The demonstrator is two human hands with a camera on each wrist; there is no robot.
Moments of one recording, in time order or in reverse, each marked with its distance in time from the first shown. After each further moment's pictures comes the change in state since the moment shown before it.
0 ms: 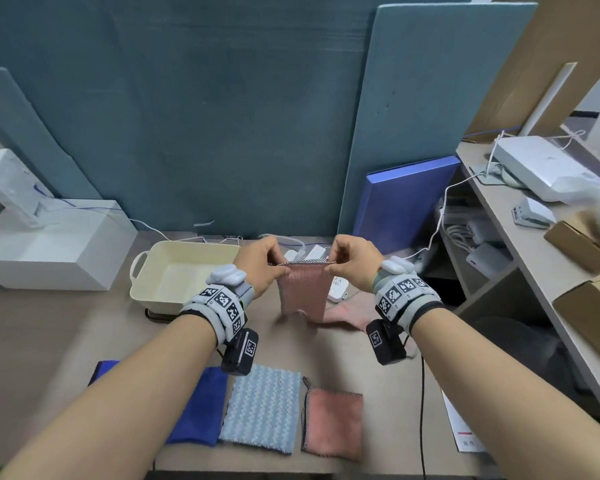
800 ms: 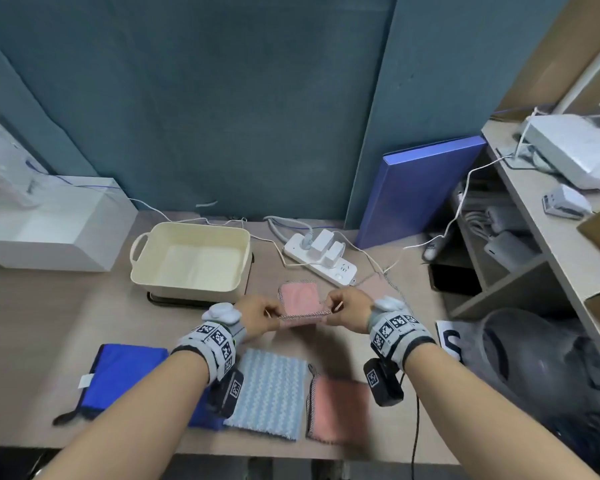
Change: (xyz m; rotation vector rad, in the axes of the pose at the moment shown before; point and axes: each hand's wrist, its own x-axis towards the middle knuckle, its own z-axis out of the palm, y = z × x) left_hand -0.058 -0.089 0.039 0.098 -0.408 -0.129; right_hand -0.036 0.060 0.094 0.058 -0.380 0.198
